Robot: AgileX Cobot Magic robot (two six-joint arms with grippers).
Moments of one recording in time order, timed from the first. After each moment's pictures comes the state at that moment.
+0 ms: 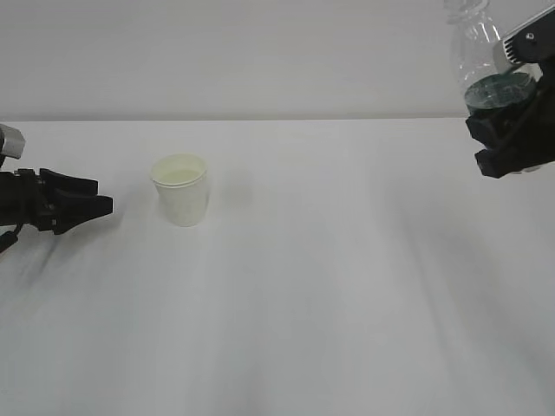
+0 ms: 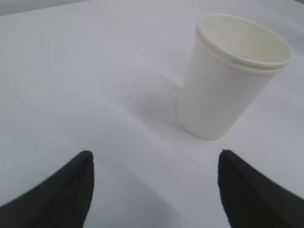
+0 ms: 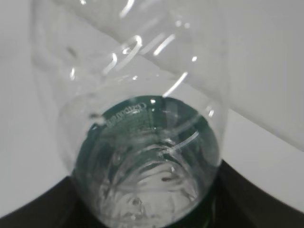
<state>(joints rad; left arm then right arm) 0.29 2.32 -1.23 1.50 -1.16 -0.85 0.24 1.30 -0.75 -1.82 0.11 1.38</state>
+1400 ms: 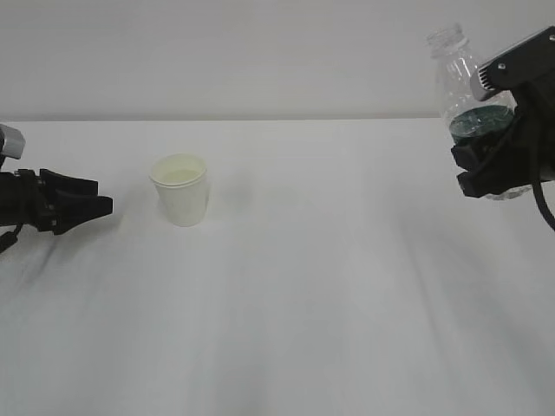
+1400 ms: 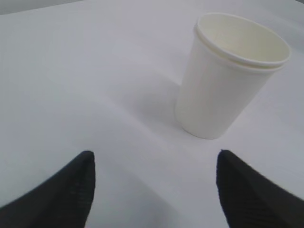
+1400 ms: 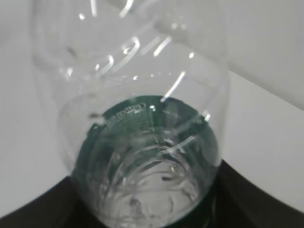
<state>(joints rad) 0.29 2.32 -1.23 1.51 -1.16 -0.85 0.24 1.39 -0.75 -1.82 0.10 1.44</state>
